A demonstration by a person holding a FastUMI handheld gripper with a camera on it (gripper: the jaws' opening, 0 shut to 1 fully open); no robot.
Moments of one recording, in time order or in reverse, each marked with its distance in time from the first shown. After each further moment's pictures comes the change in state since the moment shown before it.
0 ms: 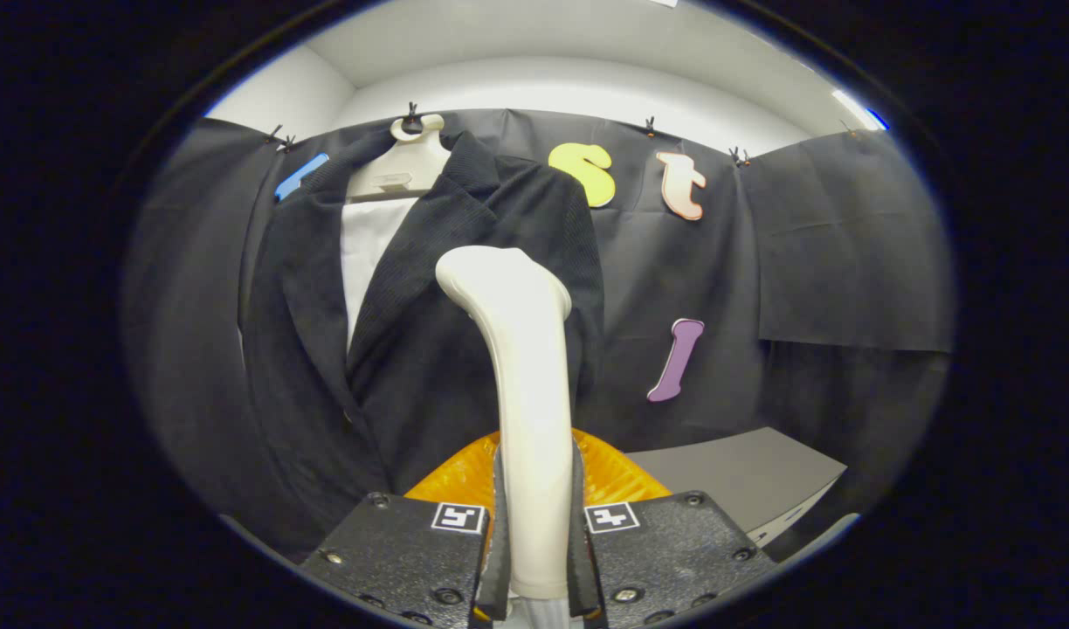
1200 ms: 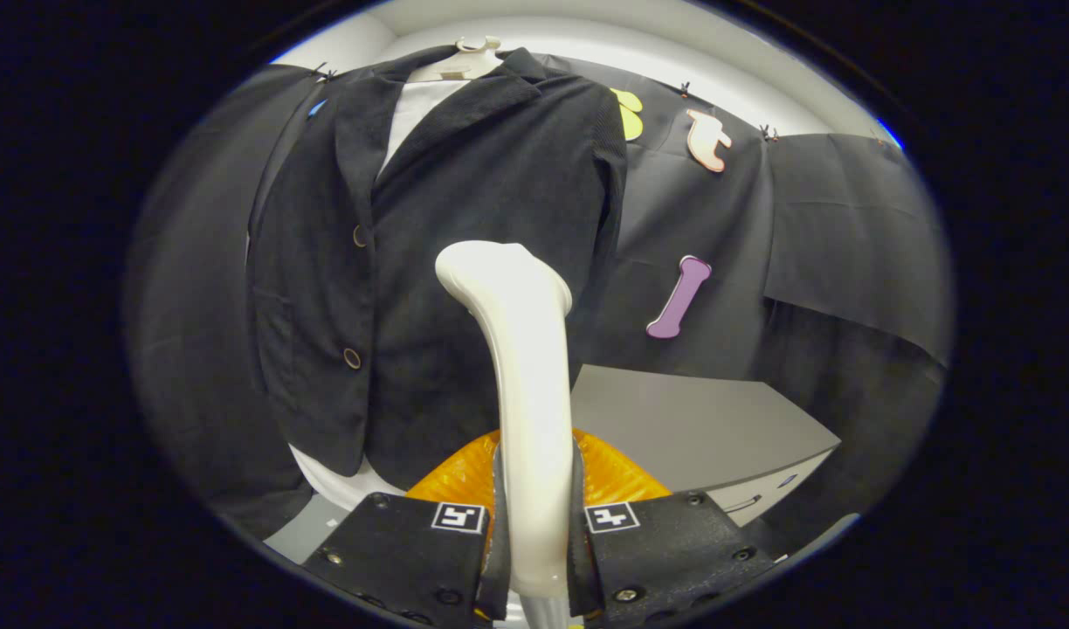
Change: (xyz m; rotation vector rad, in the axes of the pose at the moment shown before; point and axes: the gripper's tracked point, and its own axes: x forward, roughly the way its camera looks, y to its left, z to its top) arm -0.021 -0.004 -0.136 -0.137 0.206 -0.016
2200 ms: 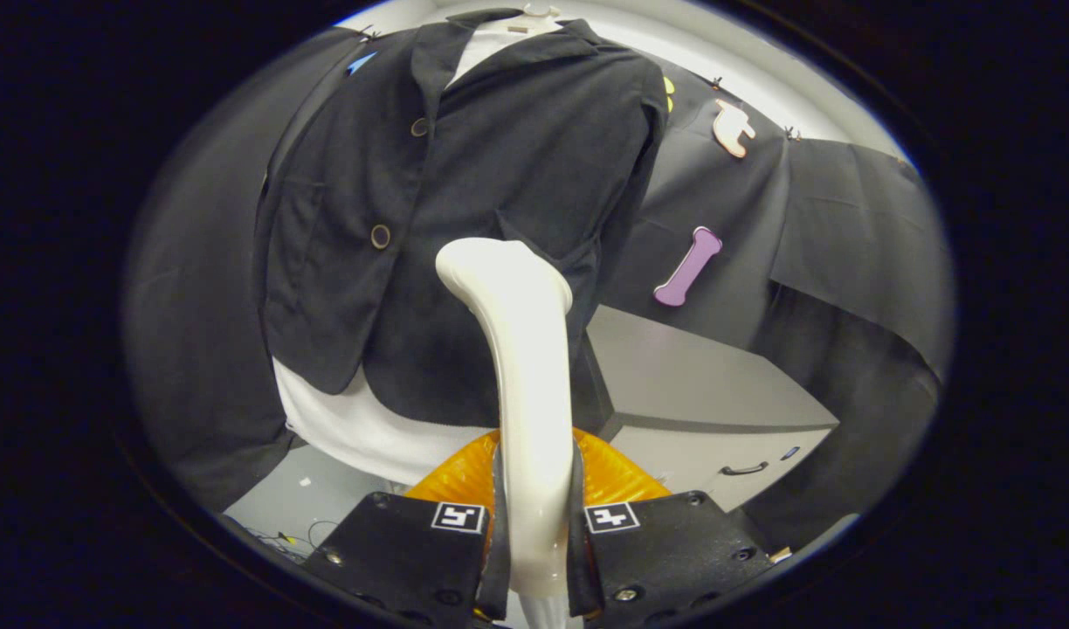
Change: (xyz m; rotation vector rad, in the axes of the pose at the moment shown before) arm 0.001 0.026 -0.097 -0.100 0.116 -0.013
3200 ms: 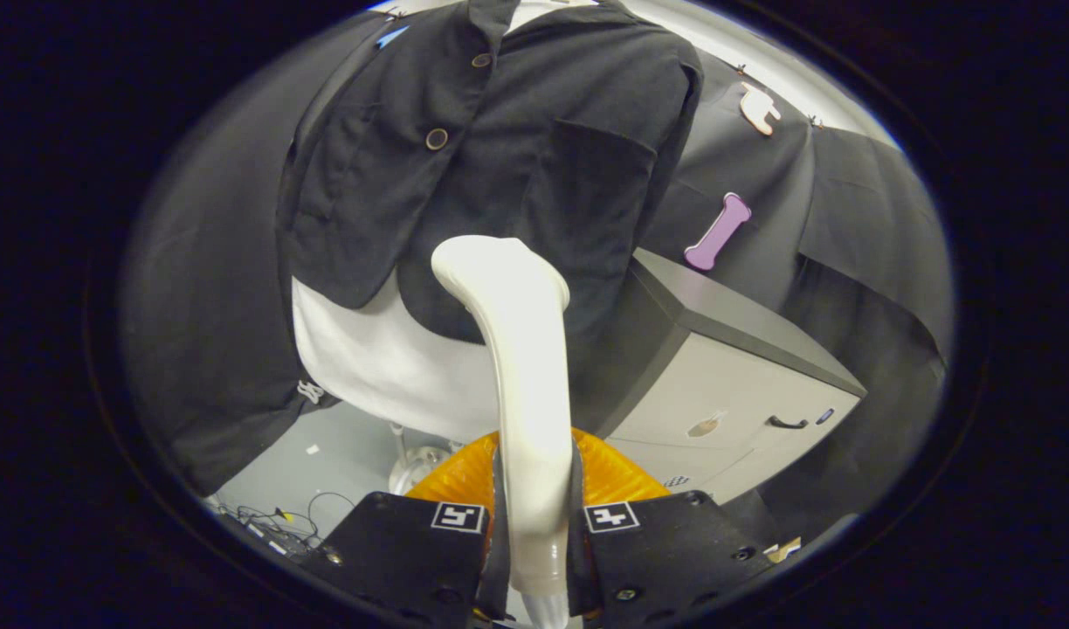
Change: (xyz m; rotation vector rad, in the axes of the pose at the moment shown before) arm 0.004 0.035 -0.064 -0.026 0.068 0.073
